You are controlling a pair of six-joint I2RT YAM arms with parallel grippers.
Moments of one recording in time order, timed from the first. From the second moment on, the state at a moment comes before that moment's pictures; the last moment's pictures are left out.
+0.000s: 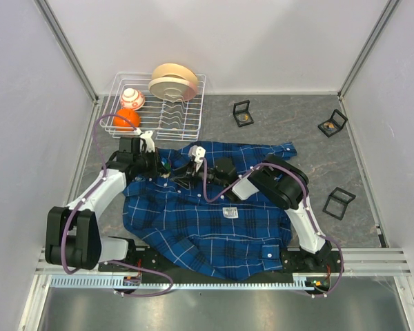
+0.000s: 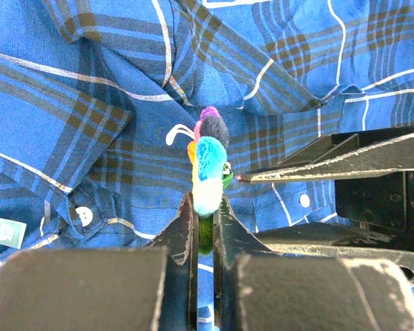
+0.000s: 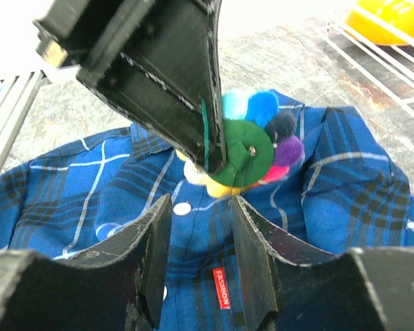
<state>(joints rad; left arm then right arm) -0.14 1.32 0.77 -0.29 0.34 -0.19 0.84 2.21 1.01 1.27 -0.53 0.16</state>
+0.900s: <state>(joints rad) -0.14 1.25 0.75 -0.29 0.35 -0.19 0.86 2.17 1.04 1.28 -0.46 0.09</state>
